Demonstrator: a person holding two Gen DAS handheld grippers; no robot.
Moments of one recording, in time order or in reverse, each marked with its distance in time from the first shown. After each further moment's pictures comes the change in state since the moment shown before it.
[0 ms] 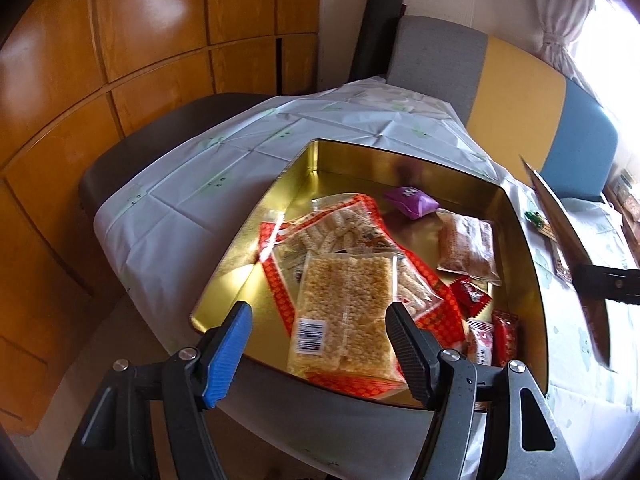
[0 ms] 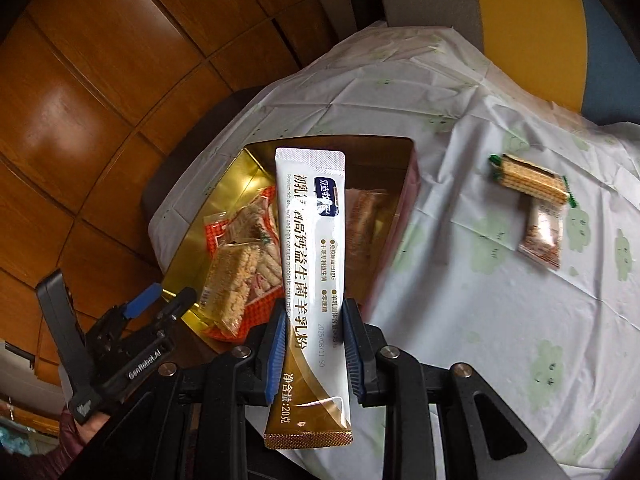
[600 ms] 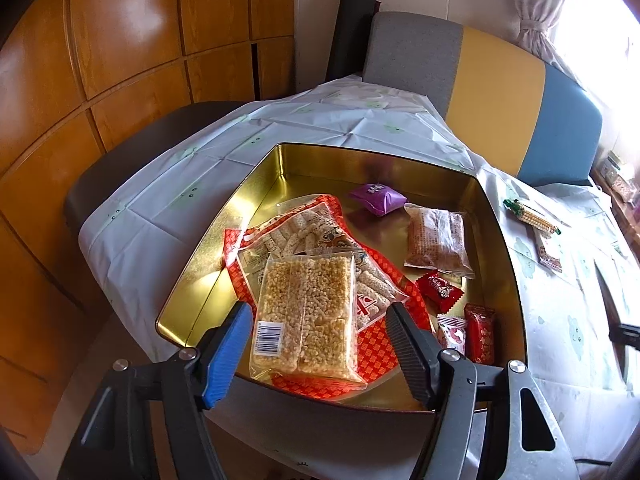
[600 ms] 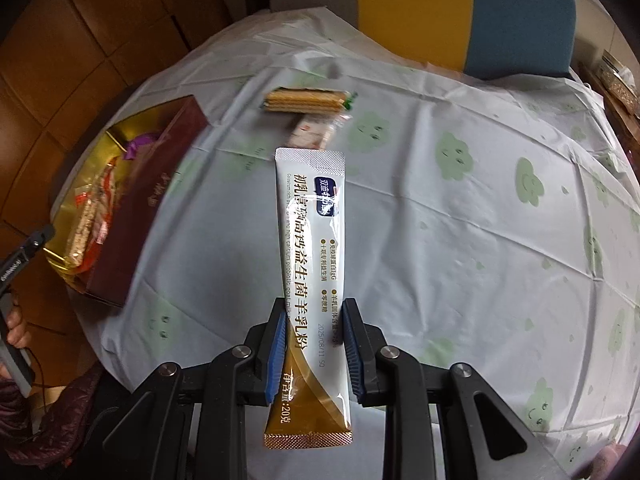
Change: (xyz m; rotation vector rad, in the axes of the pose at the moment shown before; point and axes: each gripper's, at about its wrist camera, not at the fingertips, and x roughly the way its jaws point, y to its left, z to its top) left arm -0.003 -0.032 -0.001 0.064 -0.005 -0.036; right arm -0.069 -0.158 -0.079 0.087 0.022 -0.294
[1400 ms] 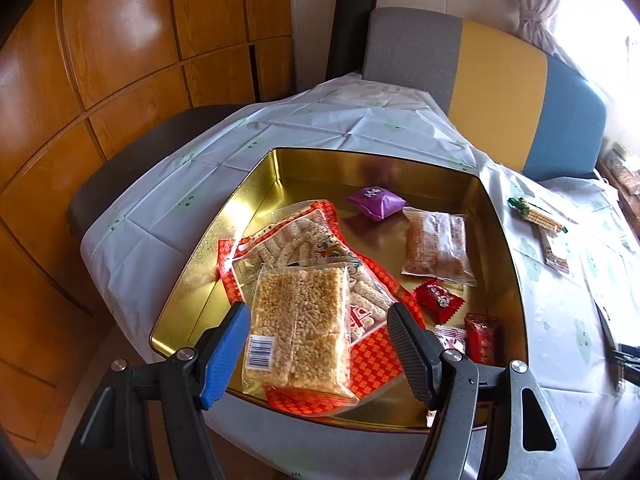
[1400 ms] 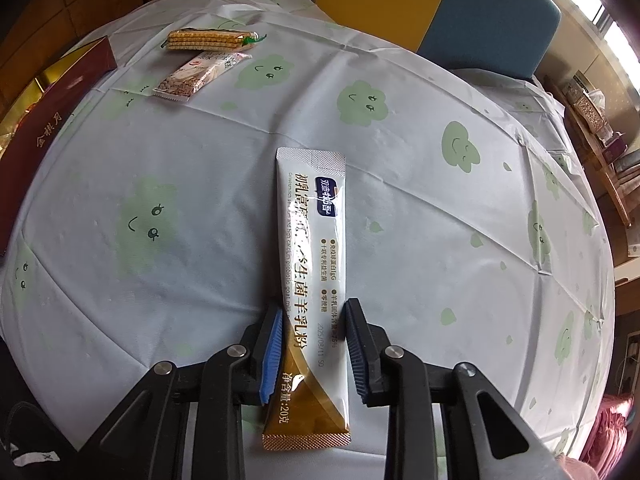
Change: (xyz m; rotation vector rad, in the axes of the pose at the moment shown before) left arm 0.007 -0.016 0.008 0.034 0.003 0.030; right arm 0.042 -0.057 -0.037 -0.071 0.089 -0.299
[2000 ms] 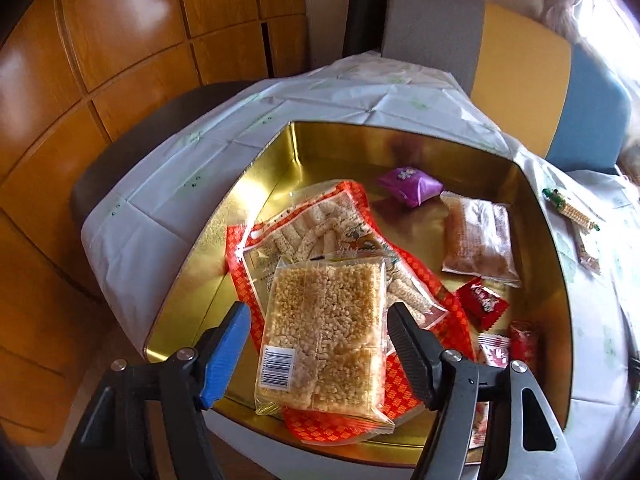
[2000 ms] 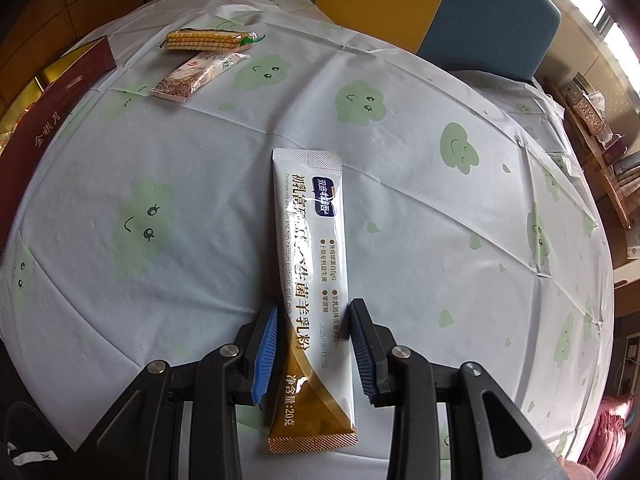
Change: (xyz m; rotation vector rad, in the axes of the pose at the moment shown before) left arm 0.036 0.013 0.007 -0.018 0.065 0.055; right arm 0.002 -0.001 0.000 -0.007 -0.007 -0.008
